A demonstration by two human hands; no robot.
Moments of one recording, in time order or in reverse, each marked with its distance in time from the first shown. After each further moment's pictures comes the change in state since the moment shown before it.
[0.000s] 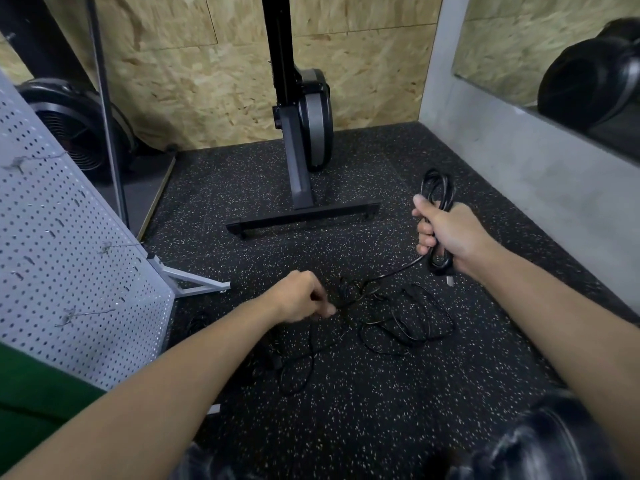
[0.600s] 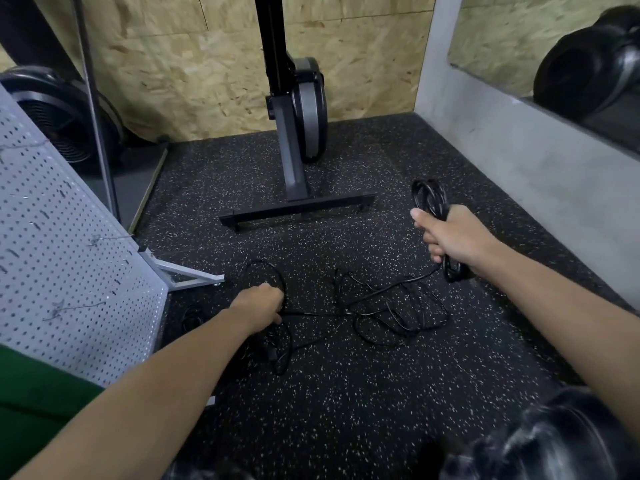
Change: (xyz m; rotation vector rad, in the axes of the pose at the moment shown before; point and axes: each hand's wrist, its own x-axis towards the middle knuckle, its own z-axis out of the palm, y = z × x) left_hand 0.013 -0.073 0.029 0.519 -0.060 -0.227; right_hand 0.001 0.023 -0.028 -0.399 -0.027 -0.065
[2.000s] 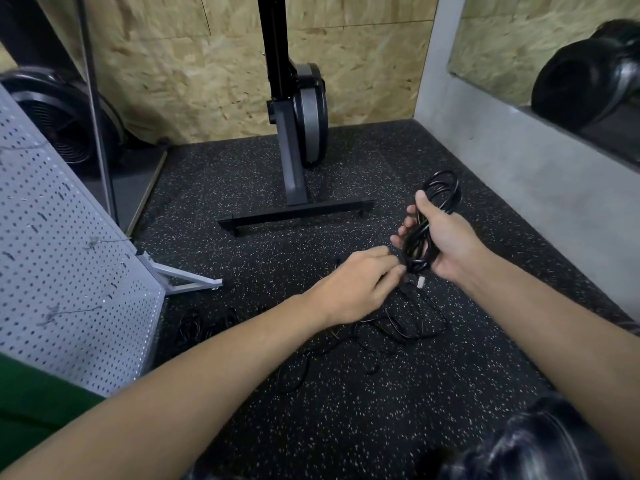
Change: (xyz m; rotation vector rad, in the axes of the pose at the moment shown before) left_hand -0.044 0.134 -0.089 -0.583 0.540 0.690; right_hand -0.007 -0.033 0.032 0.808 0.083 0.197
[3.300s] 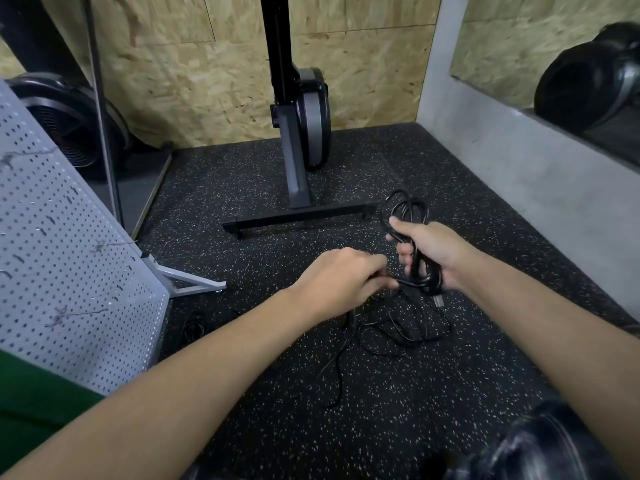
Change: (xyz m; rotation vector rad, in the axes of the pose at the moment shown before) left_hand -0.009 -0.007 -0.025 0.377 -0.014 0.035; right_hand -0.006 0.004 0.006 -0.450 -0.125 0.141
